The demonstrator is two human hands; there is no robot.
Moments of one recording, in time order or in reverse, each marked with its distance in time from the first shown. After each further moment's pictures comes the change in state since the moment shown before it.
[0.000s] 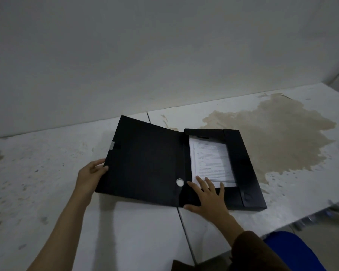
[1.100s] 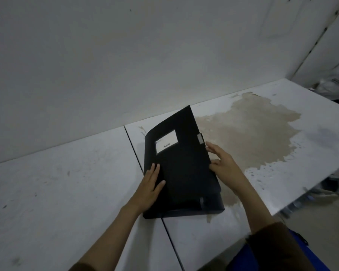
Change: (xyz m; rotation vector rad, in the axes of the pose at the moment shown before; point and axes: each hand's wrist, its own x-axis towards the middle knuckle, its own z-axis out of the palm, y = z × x) left_hand -0.045 0.005 0.161 0.674 -0.680 0.487; right_hand -0.020 0.050 -0.149 1.093 0.287 0.061
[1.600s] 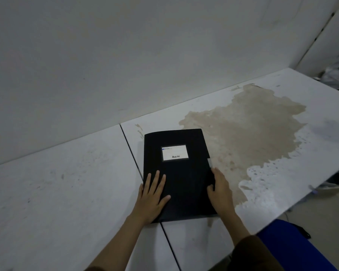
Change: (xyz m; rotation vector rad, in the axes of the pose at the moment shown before) left_hand 0.011 -0.023 0.033 0.440 -0.093 0.013; right_hand 0.002 0.104 0.049 -0.338 0.266 0.168
